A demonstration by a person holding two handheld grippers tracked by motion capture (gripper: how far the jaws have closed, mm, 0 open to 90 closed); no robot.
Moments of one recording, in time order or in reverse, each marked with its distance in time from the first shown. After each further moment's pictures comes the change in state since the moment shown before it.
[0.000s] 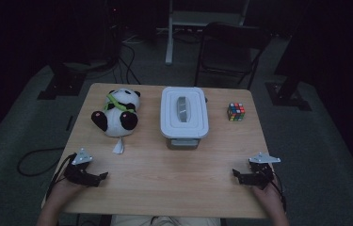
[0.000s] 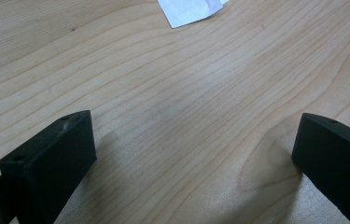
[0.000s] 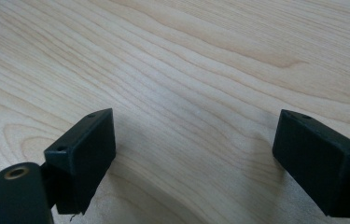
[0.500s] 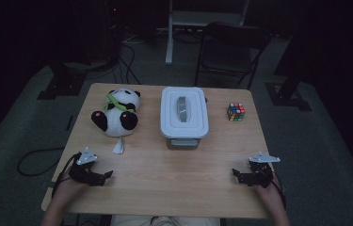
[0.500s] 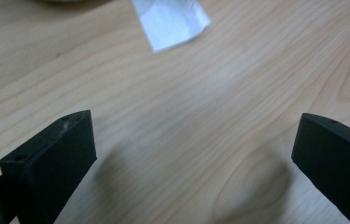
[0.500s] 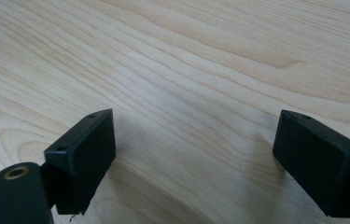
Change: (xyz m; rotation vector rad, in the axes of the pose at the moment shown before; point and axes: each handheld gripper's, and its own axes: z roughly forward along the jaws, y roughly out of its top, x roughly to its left) left arm -0.014 0.014 0.004 -0.045 -0.006 0.005; right arm 0.001 0.002 0.001 0.003 -0.011 0.015
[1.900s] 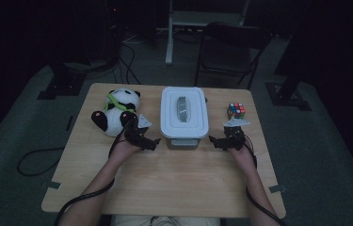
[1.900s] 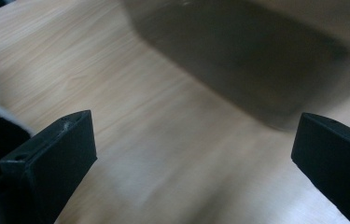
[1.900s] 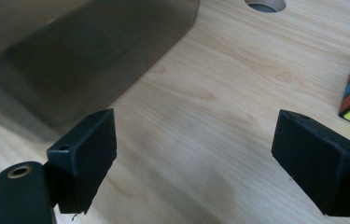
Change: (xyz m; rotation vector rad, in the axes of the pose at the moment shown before) left arm -0.053 0.158 0.112 -0.037 0.042 0.126; right arm 0.006 0.117 0.081 -0.087 0.058 -0.086
